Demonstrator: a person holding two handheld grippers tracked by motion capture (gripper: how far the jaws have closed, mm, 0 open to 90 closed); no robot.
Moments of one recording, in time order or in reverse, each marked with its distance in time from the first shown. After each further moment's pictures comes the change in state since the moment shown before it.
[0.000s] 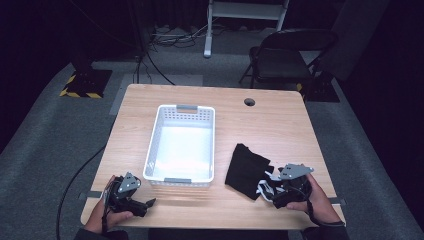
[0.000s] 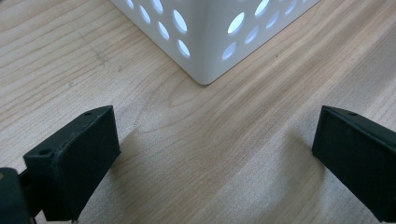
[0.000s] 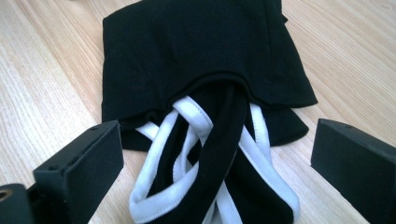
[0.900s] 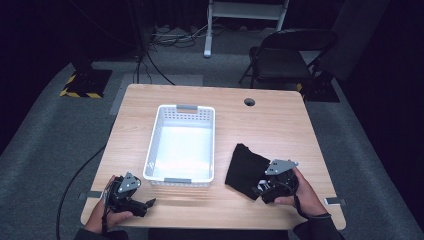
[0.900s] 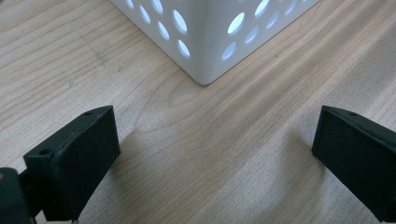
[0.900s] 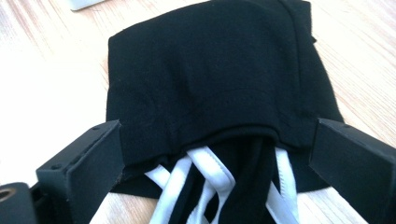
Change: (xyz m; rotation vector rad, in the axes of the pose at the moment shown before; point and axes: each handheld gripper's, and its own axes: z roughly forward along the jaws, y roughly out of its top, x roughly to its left) left arm 0.000 0.000 0.000 0.000 0.000 0.000; right arm 0.006 0.022 0.026 0.020 0.030 -0.025
